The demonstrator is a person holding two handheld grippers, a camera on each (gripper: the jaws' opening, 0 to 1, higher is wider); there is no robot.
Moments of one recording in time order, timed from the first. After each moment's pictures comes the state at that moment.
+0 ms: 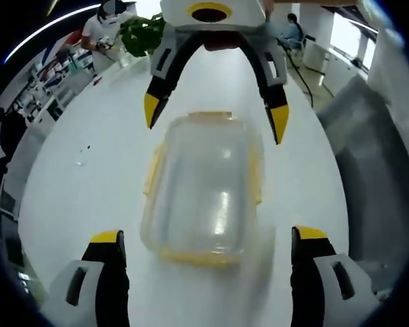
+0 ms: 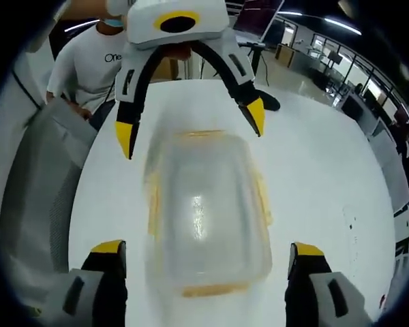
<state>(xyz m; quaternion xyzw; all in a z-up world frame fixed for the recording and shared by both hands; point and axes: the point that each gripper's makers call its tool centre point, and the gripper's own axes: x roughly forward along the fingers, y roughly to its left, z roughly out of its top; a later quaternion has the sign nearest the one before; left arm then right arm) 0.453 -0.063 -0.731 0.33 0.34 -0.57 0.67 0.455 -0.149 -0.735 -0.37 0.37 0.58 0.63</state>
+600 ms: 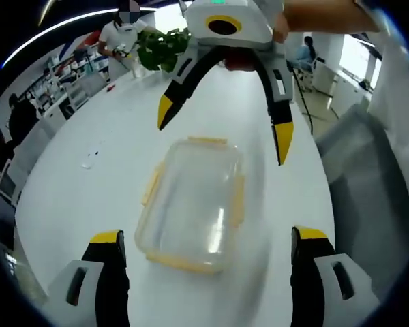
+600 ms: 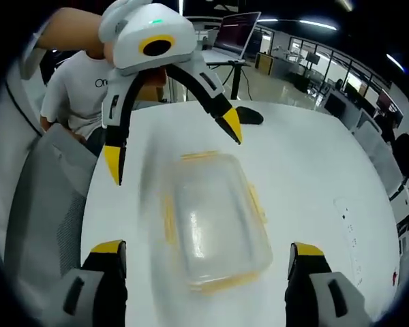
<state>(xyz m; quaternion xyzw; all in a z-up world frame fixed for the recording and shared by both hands) 0.435 -0.075 -0.708 0.28 0.32 -0.56 0.71 0.438 -0.149 -0.708 -0.30 0.35 0.56 0.68</state>
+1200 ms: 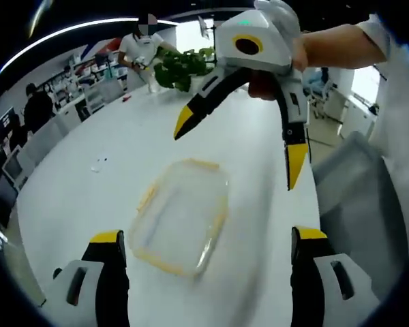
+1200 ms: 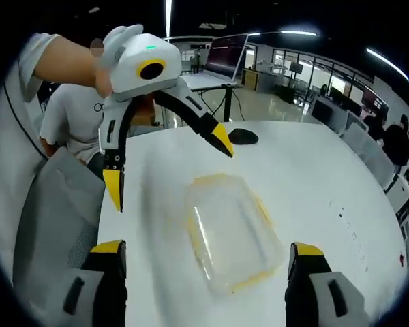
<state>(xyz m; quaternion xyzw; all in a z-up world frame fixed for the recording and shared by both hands) 0.409 -0.078 -0.684 0.22 0.30 -0.54 0.76 0.409 -0.141 -0.680 -0.25 0.32 0.55 0.73</state>
